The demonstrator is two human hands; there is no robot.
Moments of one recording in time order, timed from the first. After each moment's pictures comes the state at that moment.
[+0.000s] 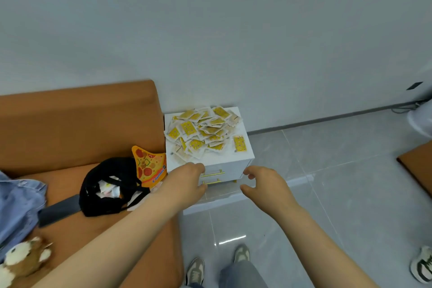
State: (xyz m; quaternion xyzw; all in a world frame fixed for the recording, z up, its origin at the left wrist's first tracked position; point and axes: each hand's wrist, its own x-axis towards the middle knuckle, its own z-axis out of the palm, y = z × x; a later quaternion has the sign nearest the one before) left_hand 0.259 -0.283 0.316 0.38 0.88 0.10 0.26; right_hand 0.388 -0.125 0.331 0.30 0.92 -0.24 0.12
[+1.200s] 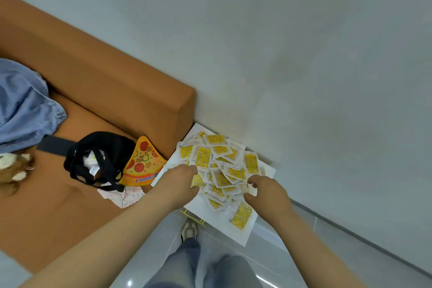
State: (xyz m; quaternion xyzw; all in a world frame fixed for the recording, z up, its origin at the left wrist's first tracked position) left_hand 0.072 -0.122 0.247 0.05 0.94 0.19 0.29; right_hand 0.077 0.104 0.257 0.01 0.95 -0.14 0.26
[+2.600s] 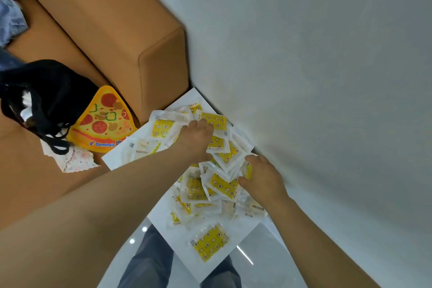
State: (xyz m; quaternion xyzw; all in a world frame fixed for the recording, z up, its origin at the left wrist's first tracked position) left_hand -0.105 -0.022 -0.024 -0.02 0.95 0.09 0.30; right_hand -0.107 0.176 0.015 -0.14 0.92 -0.09 0.36
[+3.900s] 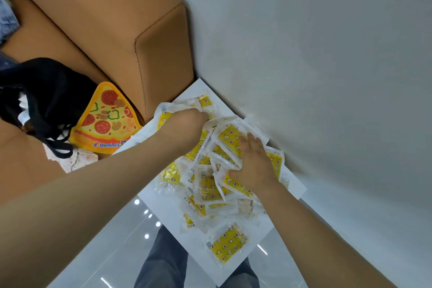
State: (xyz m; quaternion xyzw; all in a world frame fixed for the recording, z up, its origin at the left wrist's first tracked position) left_hand -0.112 -0.064 -0.002 0.01 0.96 0.06 0.26; right_hand -0.100 0.136 -0.047 -0.16 0.91 -0.10 0.37
